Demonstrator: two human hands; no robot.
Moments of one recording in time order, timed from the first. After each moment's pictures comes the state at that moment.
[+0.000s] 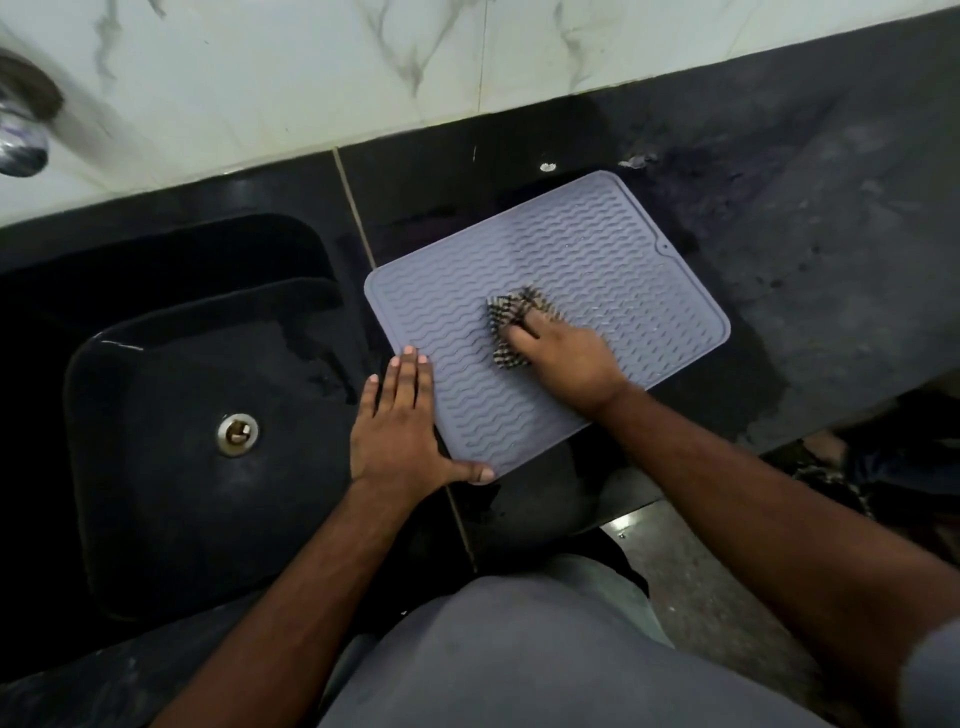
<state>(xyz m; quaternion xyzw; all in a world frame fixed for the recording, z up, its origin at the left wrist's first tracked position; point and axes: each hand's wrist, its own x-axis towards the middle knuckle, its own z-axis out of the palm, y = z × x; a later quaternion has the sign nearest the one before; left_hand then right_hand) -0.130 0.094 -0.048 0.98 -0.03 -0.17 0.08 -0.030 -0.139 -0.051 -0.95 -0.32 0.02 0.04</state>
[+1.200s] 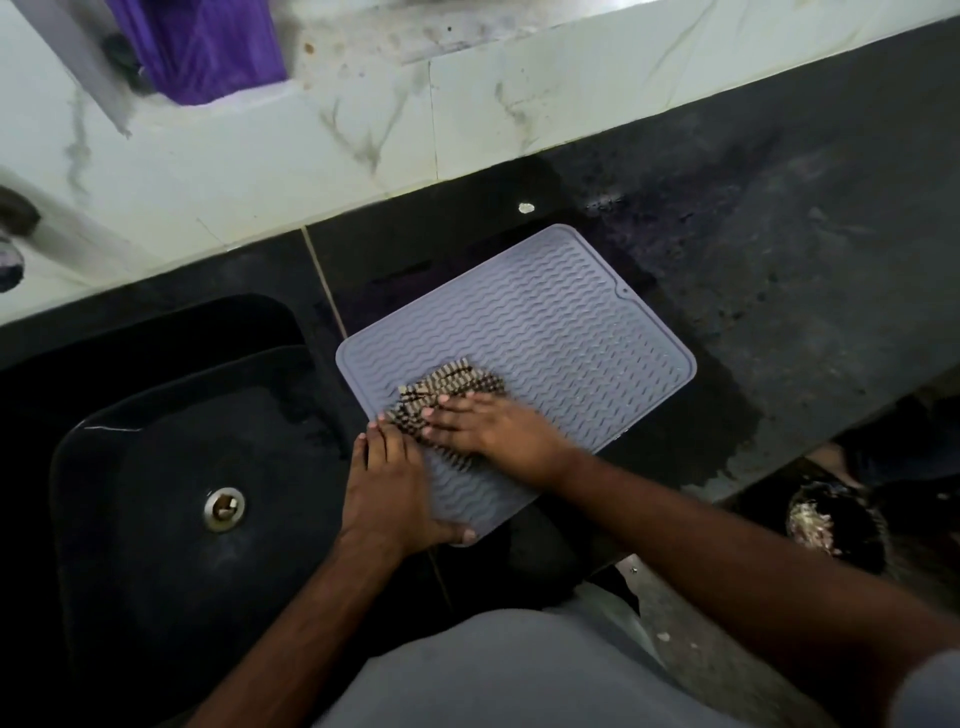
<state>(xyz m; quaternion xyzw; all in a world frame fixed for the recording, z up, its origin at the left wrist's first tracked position) -0.107 0.073 -0.021 0.96 -0.07 -0.28 -0.07 -0.039 -0.116 -0.071 -0.88 -0.47 0.05 0.11</state>
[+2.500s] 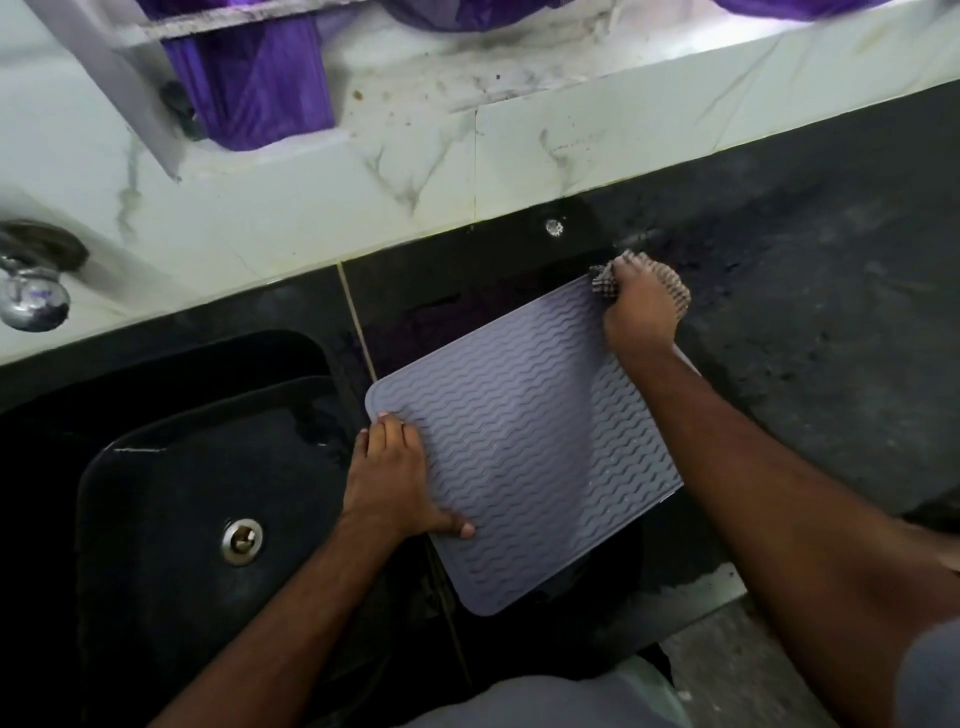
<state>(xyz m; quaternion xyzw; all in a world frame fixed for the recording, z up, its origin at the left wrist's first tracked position) -0.036 0.103 -0.021 0.97 -0.04 -0.26 0.00 0.143 -0.193 -0.028 -0.97 0.12 -0.07 0.18</state>
